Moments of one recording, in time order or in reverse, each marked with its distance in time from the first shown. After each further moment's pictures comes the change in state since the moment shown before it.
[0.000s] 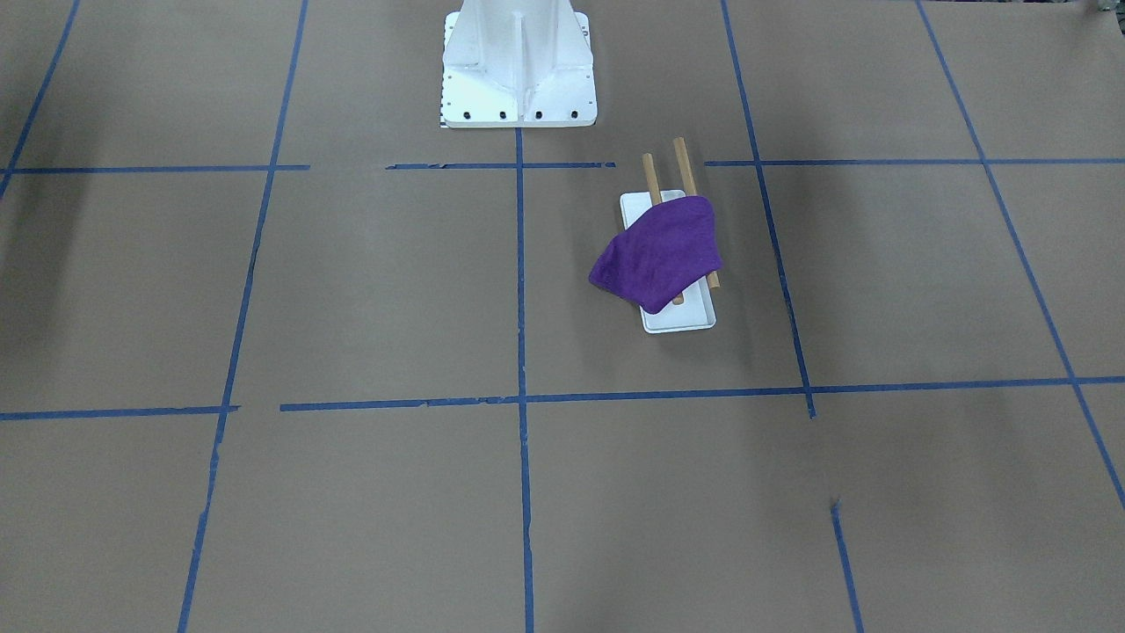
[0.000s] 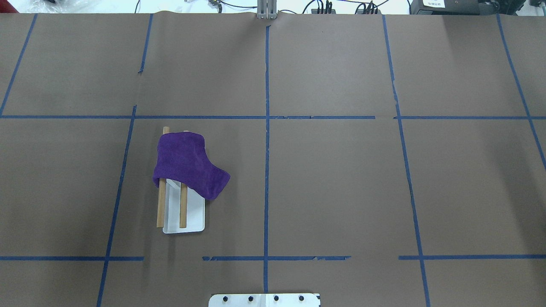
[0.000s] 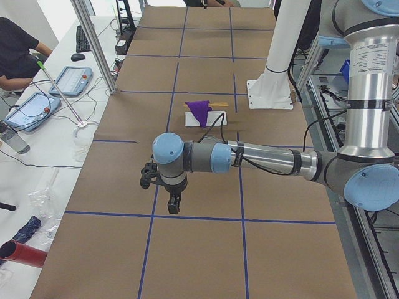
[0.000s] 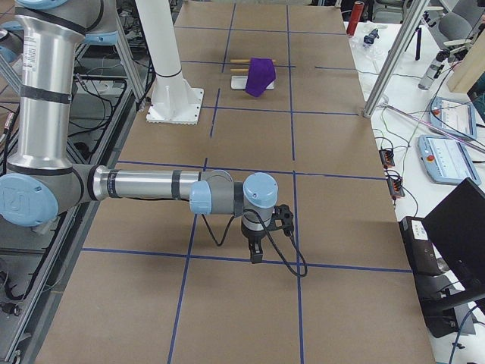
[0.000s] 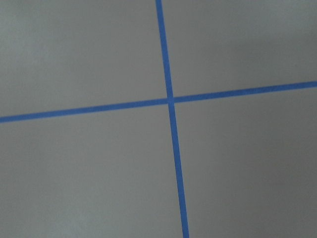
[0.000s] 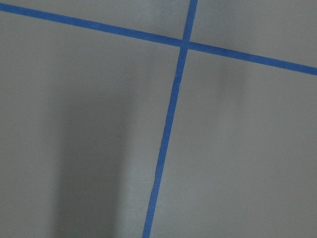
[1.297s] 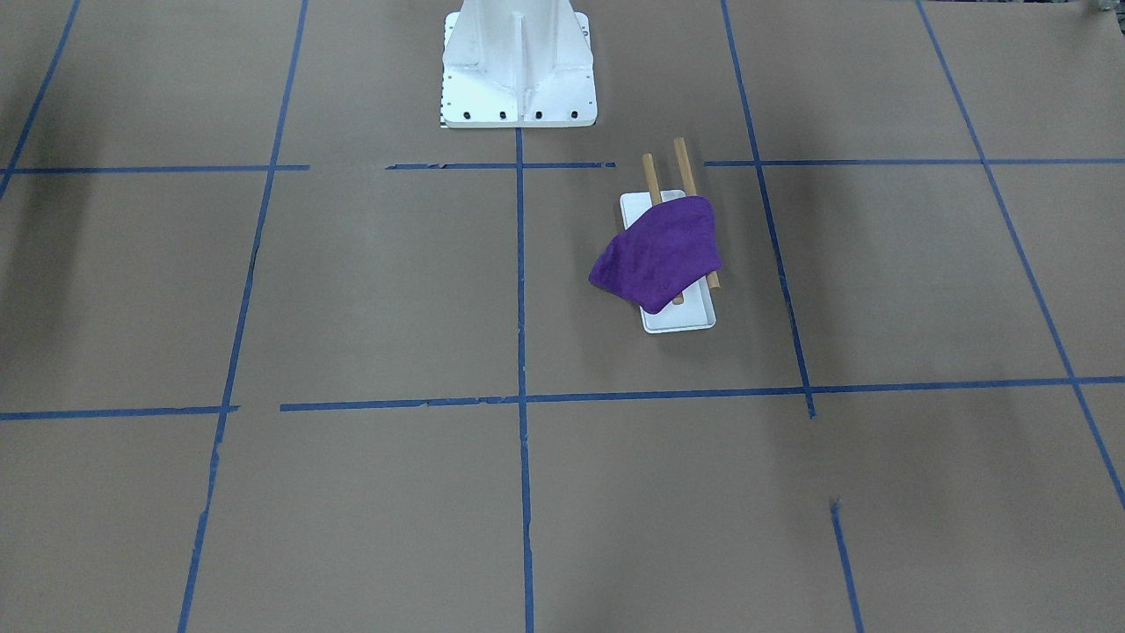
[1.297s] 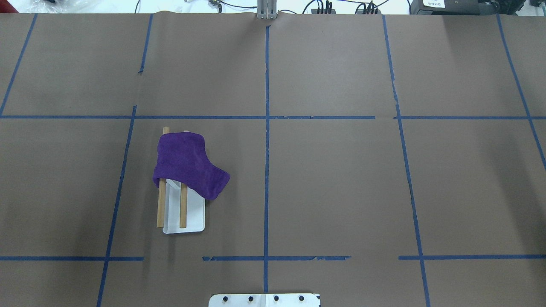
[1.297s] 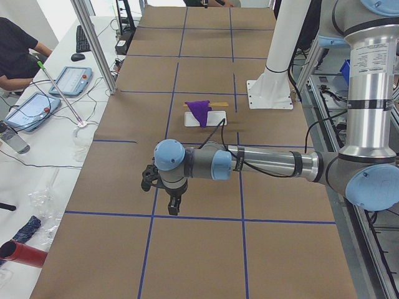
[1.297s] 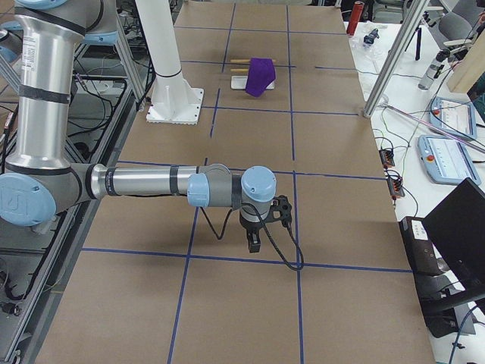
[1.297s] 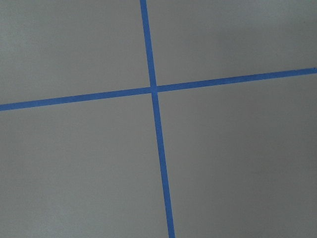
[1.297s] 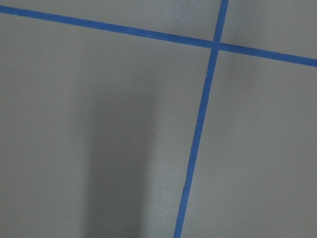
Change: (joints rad) left arm 0.011 0.012 0.046 -0.082 -0.036 -0.001; right arm 0.000 -0.010 0.051 -0.046 0.068 0.003
